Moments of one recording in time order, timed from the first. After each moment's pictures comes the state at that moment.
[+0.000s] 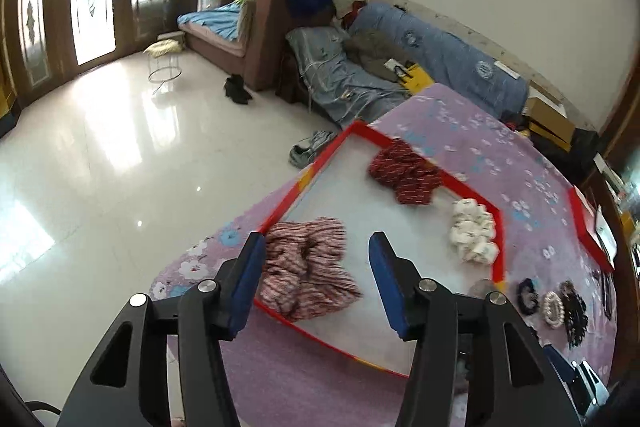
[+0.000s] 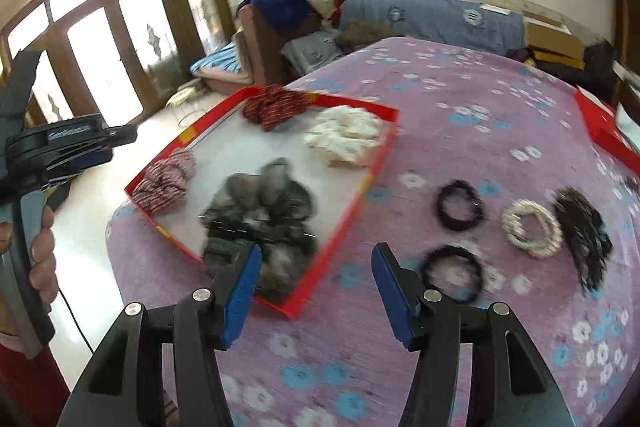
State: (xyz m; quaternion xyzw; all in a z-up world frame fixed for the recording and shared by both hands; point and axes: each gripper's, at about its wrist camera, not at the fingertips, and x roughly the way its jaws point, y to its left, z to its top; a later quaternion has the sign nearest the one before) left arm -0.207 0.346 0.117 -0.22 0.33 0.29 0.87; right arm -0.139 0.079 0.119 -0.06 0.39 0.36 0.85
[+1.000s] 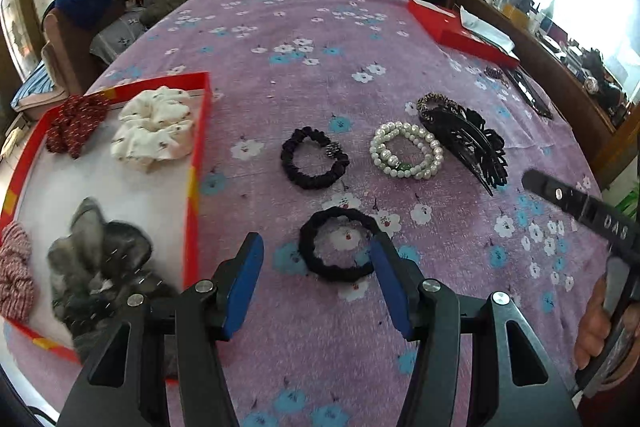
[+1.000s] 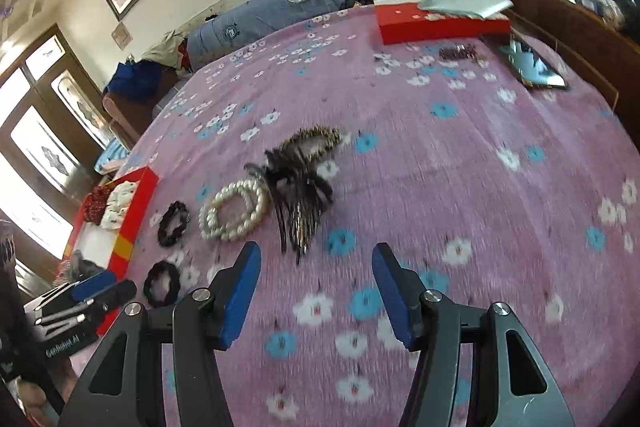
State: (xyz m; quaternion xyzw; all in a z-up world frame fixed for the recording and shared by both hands) left arm -0.068 0.109 0.051 -0.05 0.47 0.00 0.88; right arm -0.054 -0.142 0.097 0.10 0.44 0.16 0.88
